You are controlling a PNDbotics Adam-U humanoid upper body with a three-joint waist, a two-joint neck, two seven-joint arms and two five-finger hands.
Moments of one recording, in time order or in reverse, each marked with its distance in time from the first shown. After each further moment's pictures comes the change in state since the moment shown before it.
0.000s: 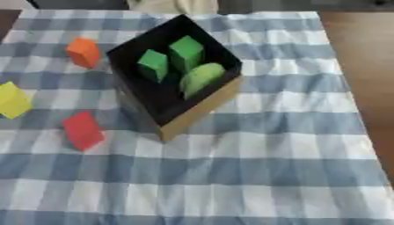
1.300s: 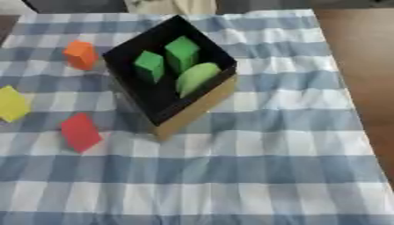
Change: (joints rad) left arm -0.252 0.106 -0.276 0.195 -0.214 0.050 -0.697; right arm 0.008 -0.017 0.019 0.000 0.010 0.026 0.026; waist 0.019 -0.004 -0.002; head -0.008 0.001
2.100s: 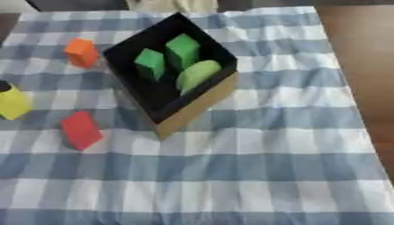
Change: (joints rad) left arm -0.035 -0.070 -0.059 0.250 -0.104 0.088 -0.168; right arm -0.001 0.008 0.000 0.000 0.025 0.013 0.013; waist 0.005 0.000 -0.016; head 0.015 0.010
